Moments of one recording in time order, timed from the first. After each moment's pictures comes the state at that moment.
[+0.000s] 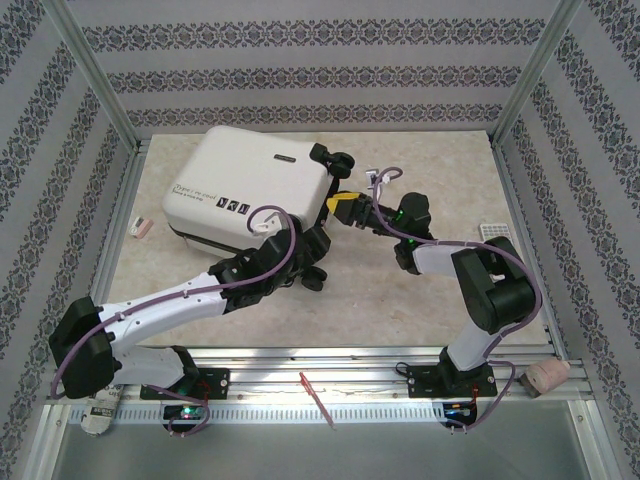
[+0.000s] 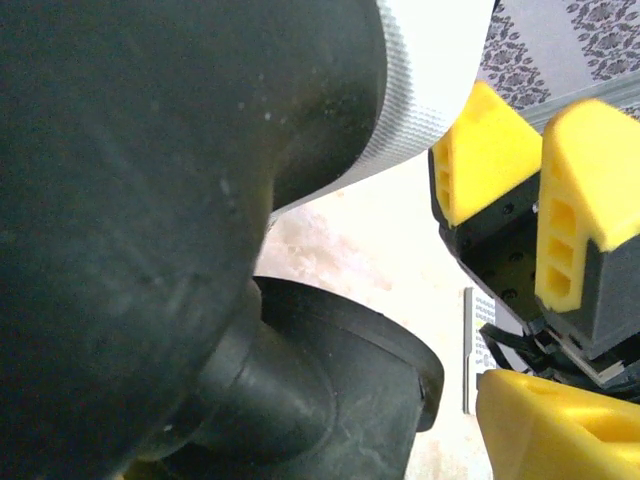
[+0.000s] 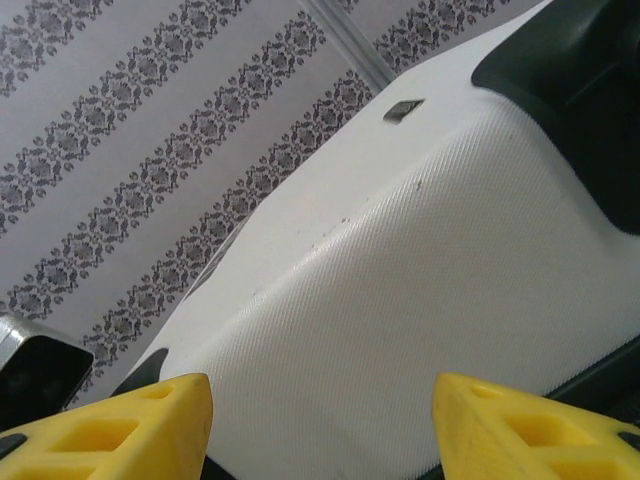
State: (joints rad) left arm -0.92 1.28 0.89 -0.21 -0.35 -1.28; right arm 0.34 1.69 0.70 1.07 -0.81 0.80
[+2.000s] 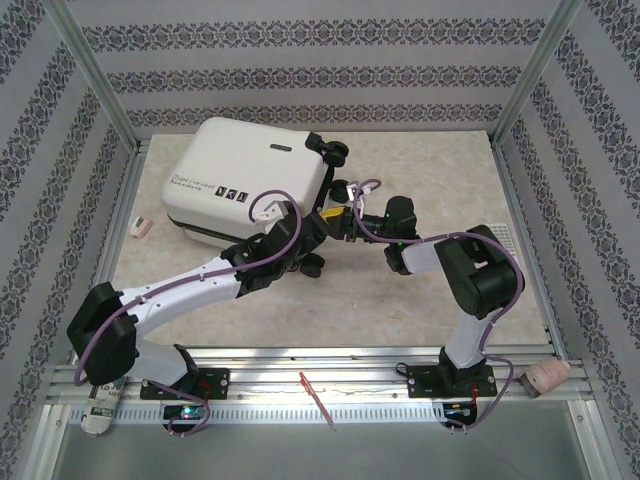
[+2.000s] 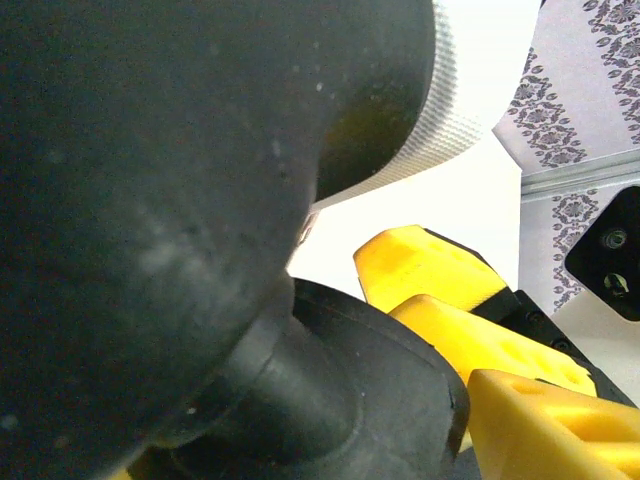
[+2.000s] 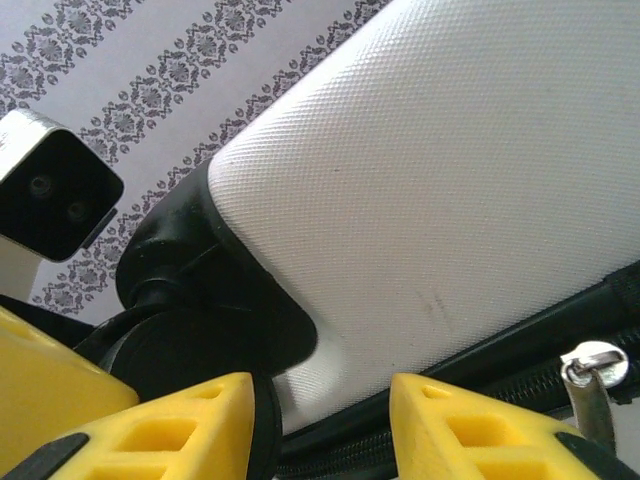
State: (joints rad) left arm -0.84 1.40 0.98 -0.22 -0.37 -1.30; right arm 0.39 1.81 0.73 1.09 -0.94 0.68
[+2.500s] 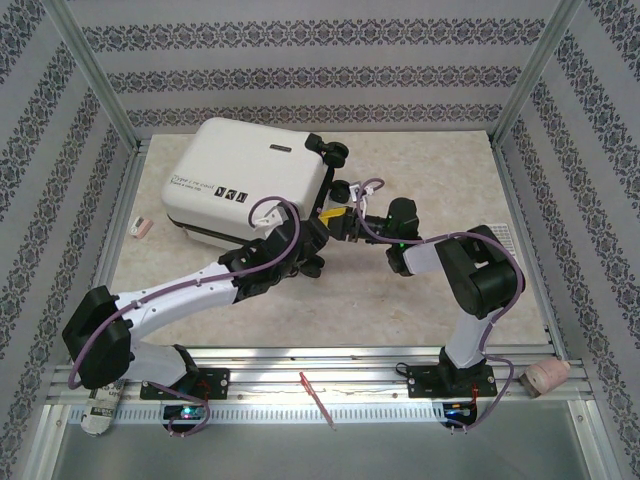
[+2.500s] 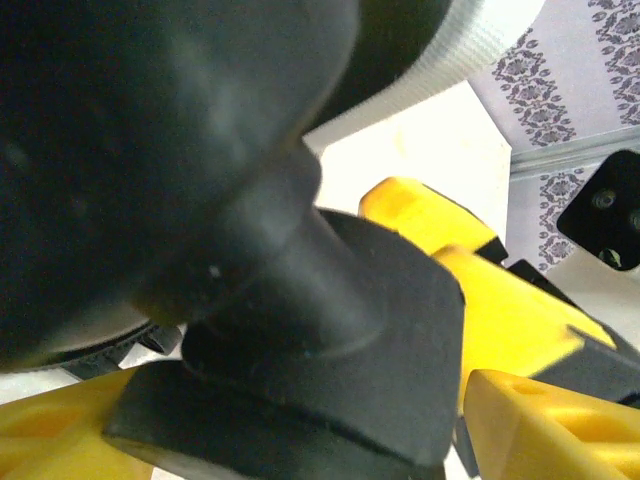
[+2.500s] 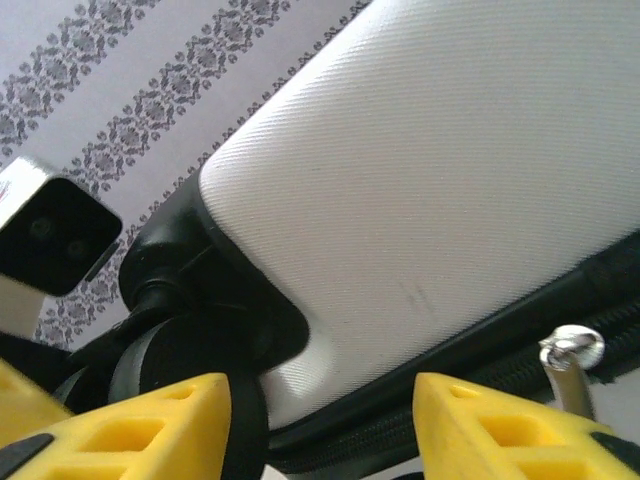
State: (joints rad) left arm -0.88 1.37 0.94 -0.21 -0.34 -1.34; right arm 0.37 1.81 0.71 1.12 -0.93 0.73
